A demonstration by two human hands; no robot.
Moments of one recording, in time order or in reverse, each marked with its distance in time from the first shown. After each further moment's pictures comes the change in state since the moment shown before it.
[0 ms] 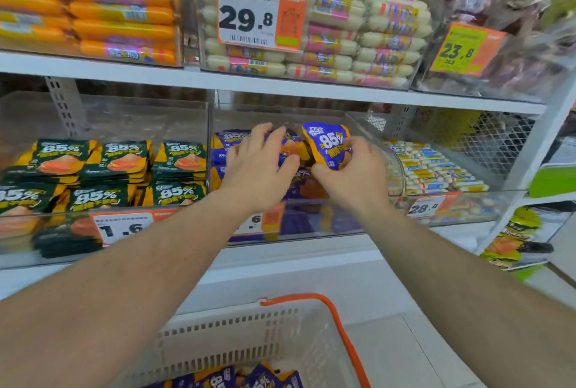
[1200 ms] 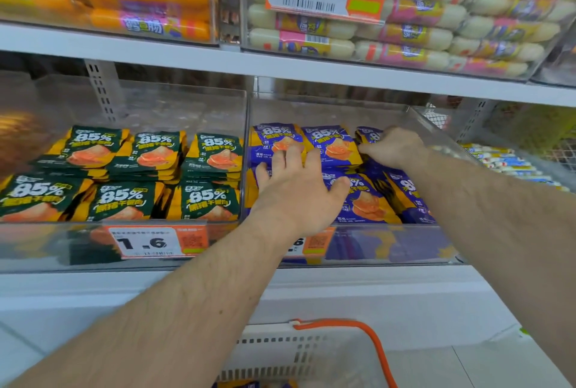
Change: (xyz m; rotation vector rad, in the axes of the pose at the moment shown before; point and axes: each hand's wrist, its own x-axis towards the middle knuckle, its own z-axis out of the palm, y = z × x) left_hand 0.019 -0.022 0.029 0.203 -0.178 -0.230; right_hand 0.154 0.034 0.079 -0.499 -0.449 0.102
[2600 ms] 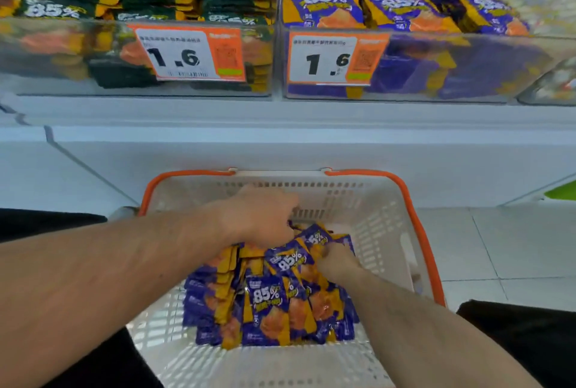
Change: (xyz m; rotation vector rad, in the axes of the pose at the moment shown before) left_hand -0.176 -0.097 0.089 0.217 -0.794 0.185; right_hand -0.328 0.074 0.335 0.191 -0.833 0.174
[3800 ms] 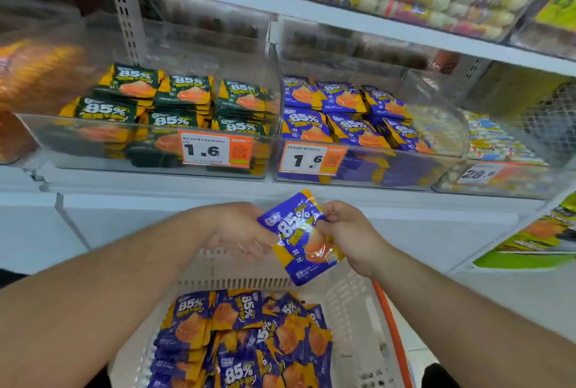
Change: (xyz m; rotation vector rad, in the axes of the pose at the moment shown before) left_hand -0.026 -0.038 -0.064 -0.937 -0.061 -0.064; right_hand -0.142 -0.109 -0.162 0.713 0.257 -0.498
